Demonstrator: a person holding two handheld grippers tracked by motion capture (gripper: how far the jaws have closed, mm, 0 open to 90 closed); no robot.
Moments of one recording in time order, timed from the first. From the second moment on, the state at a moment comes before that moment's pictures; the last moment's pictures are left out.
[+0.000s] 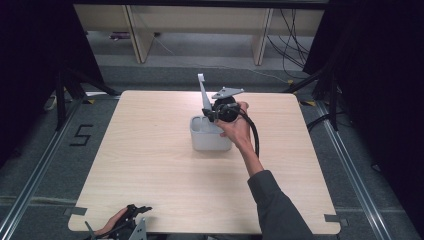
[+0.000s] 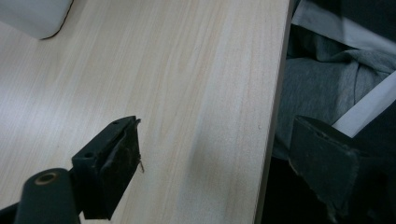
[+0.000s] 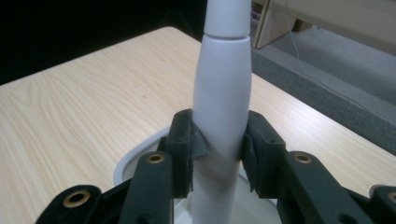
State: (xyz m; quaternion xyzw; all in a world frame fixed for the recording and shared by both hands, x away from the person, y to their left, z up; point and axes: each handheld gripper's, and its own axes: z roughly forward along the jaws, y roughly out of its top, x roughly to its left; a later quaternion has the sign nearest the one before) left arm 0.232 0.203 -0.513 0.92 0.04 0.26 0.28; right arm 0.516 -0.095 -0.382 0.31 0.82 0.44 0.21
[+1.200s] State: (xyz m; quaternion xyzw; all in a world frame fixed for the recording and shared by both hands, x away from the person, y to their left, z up) left arm 0.231 0.202 -0.514 0.92 0.04 0.26 0.29; right arm 0.517 -0.095 -0.407 0.34 0.83 0.42 0.17
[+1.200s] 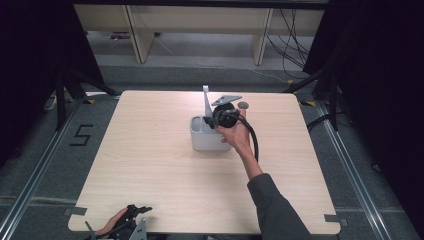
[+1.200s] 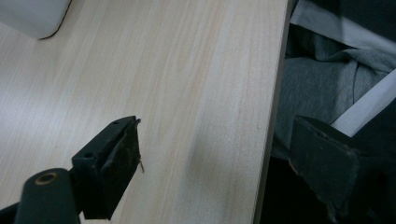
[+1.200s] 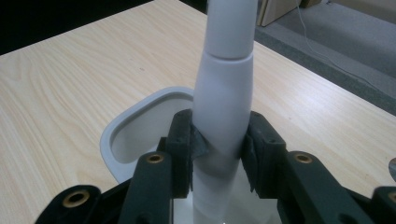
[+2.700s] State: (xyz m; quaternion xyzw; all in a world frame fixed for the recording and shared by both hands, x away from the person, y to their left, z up) left arm 0.232 0.202 -0.513 0.93 0.03 0.26 0.28; right arm 0.515 -0.097 -0.413 0.35 0.81 0.43 0.17
